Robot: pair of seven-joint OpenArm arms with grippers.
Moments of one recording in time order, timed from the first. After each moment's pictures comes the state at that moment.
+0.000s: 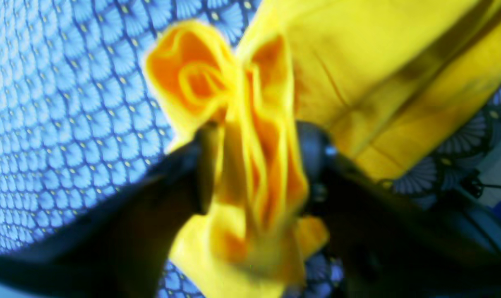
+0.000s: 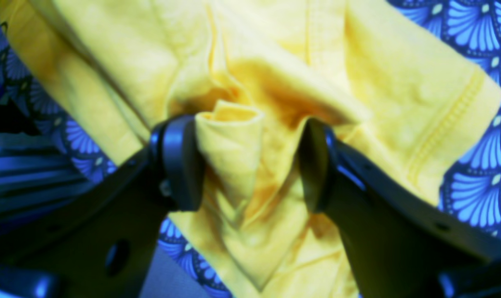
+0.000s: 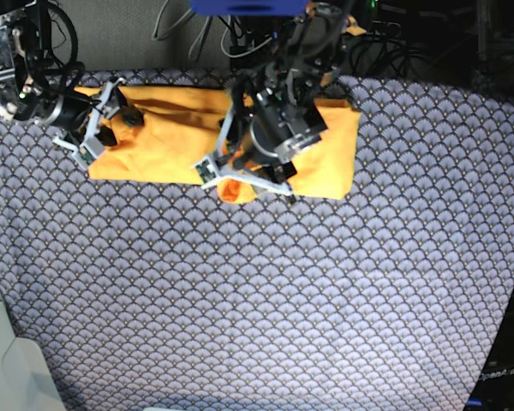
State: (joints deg) left arm 5.2 7.6 26.0 107.7 18.8 -40.5 68.3; right arm -18.5 32.4 0.5 90.2 29.8 39.9 -33.2
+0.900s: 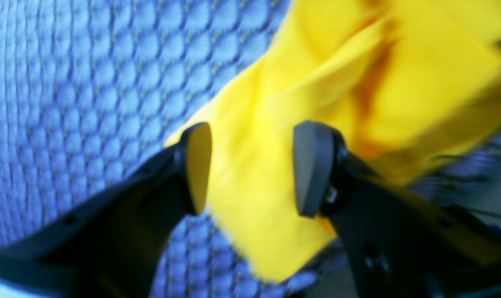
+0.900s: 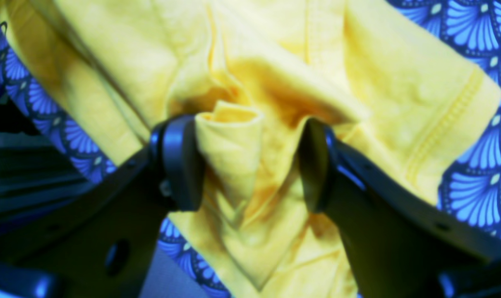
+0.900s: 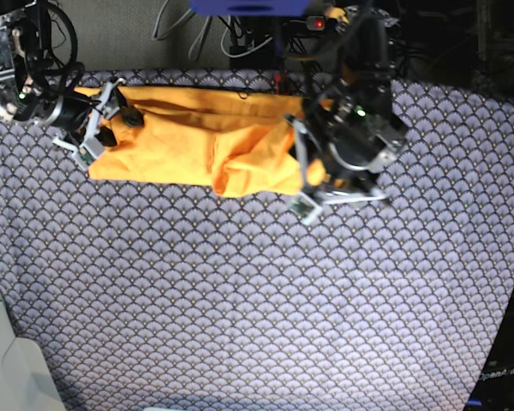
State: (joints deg) left arm 5.8 8.0 2.6 115.3 13.1 -40.5 72.2; right arm -18.4 32.4 0.5 90.2 29.8 39.9 -33.2
